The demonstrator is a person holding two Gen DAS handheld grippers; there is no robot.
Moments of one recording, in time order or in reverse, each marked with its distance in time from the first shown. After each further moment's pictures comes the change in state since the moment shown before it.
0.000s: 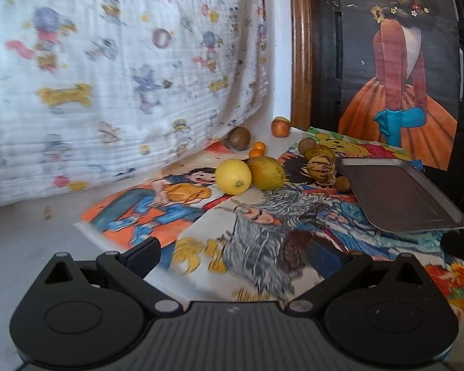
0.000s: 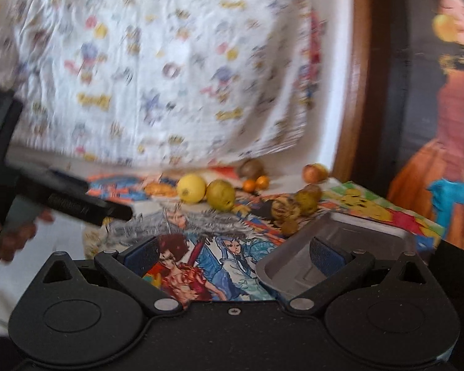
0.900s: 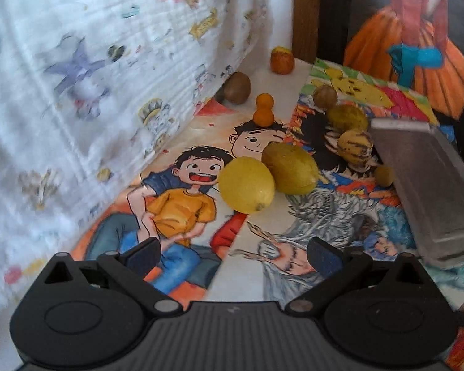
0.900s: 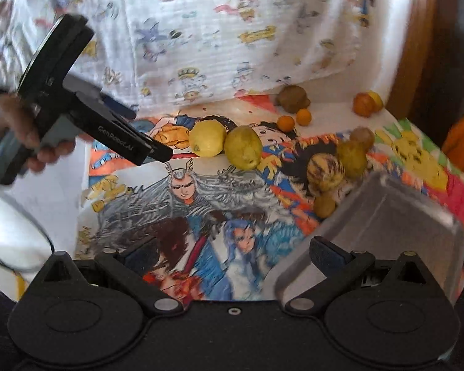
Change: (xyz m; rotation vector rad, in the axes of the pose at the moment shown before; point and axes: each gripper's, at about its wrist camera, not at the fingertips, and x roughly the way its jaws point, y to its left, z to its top) left arm 0.130 0.026 0.104 0.123 0.395 -0.046; right arm 0.101 -0.031 0.077 -0.040 0.437 0.193
